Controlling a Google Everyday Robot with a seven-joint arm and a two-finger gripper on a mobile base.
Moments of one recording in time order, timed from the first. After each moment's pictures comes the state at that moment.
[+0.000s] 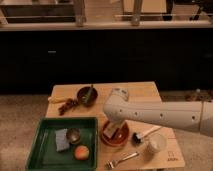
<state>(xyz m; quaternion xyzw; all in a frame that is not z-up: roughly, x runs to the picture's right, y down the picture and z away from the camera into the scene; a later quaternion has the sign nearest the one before) 0.060 0.178 0.774 -0.23 -0.09 -0.40 0.88</state>
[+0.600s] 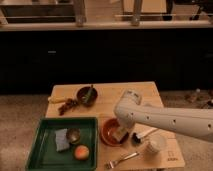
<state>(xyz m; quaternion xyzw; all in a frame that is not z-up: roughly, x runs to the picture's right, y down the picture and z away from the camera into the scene) 0.117 0.193 0.769 -0.26 -0.07 -0.36 0.90</state>
